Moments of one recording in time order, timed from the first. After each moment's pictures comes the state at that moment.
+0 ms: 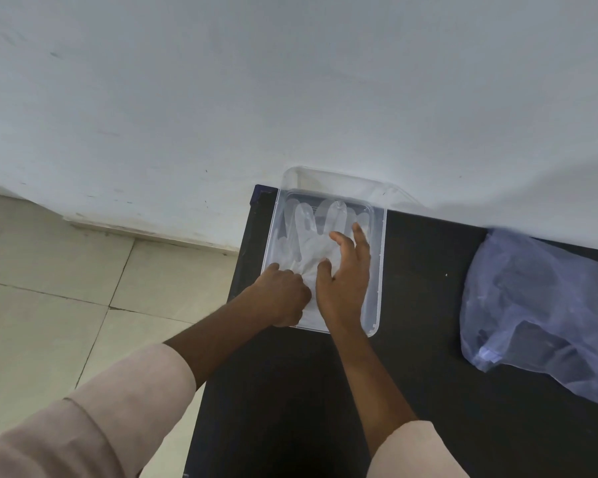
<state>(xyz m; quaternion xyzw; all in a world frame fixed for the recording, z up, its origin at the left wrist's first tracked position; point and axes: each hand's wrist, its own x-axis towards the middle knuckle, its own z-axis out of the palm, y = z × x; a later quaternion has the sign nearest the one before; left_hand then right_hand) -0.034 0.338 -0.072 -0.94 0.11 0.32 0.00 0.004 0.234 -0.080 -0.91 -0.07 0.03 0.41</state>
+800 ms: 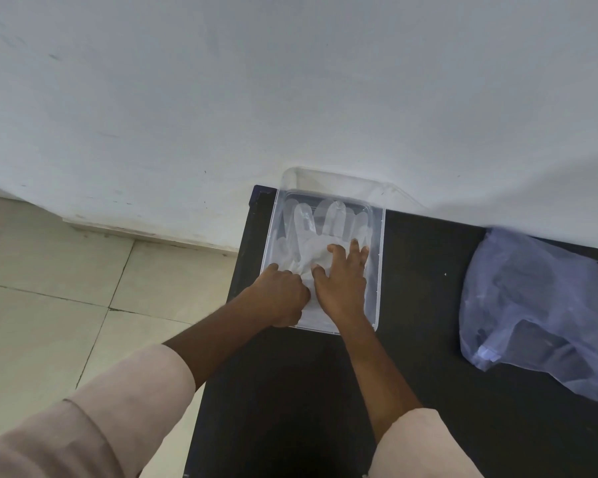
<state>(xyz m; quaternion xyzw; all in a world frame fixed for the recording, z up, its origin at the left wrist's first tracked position) -0.035 0.338 -0.068 -0.94 0.12 0.33 0.01 0.018 0.227 -0.096 -0.94 -0.08 0.22 0.26</state>
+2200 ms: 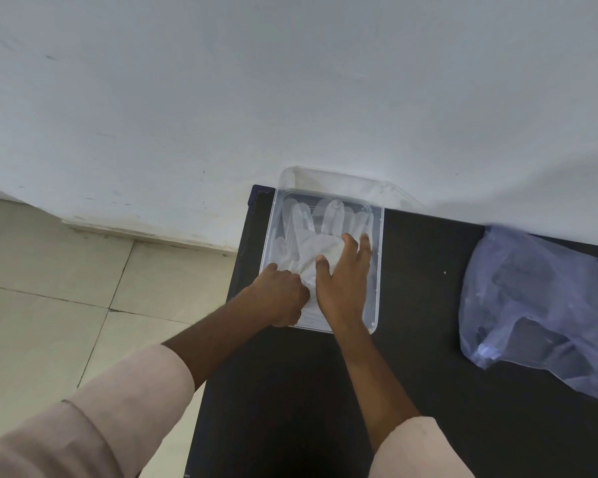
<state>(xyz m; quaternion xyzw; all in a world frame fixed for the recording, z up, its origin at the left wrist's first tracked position) -0.035 0.338 -0.075 -0.94 0.12 0.32 0.01 0.010 0.232 -0.079 -0.94 -0.03 0.12 0.32</state>
